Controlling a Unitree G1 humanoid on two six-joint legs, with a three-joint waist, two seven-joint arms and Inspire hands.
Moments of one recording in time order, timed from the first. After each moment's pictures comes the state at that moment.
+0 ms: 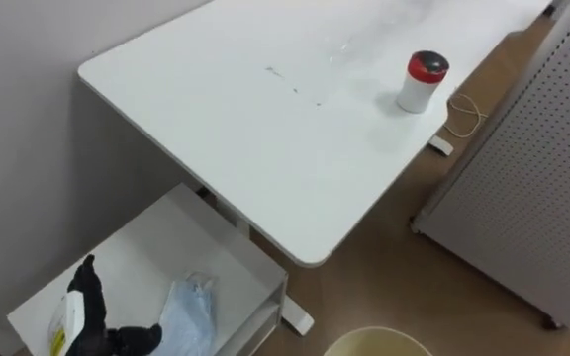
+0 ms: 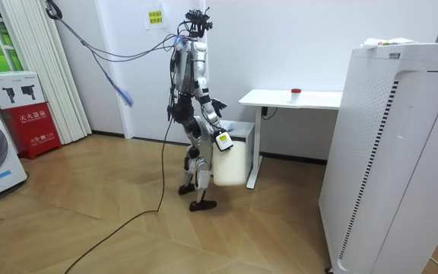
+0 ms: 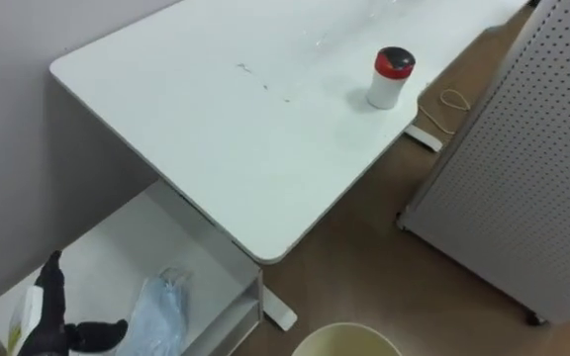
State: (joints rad) left arm -0.30 0.25 -0.02 0.99 0.34 -0.26 0.58; right arm -0.12 -0.27 0.15 1.25 0.32 -0.16 -0.03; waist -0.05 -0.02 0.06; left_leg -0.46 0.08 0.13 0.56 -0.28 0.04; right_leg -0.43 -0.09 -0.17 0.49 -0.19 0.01
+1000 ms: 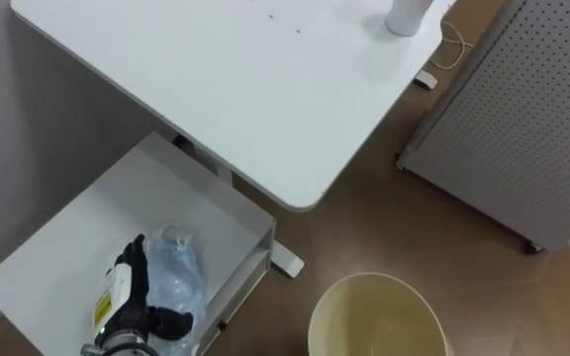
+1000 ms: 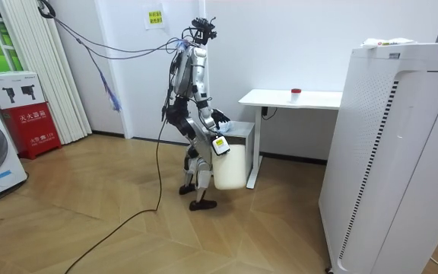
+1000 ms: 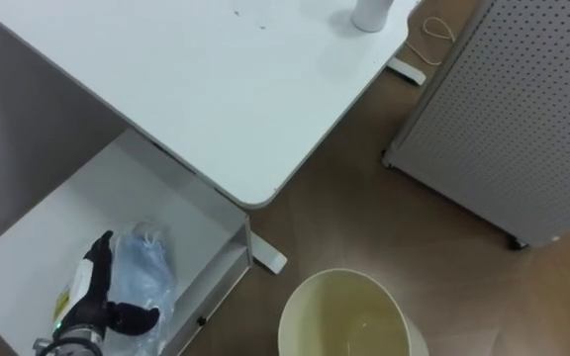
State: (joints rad) left arm -0.41 0.25 -0.30 1.19 0.23 -0.27 0.58; right arm -0.18 -0.30 0.33 1.20 0.43 -0.20 -0.09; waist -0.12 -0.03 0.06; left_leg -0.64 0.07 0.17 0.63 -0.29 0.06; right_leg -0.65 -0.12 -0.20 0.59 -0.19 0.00
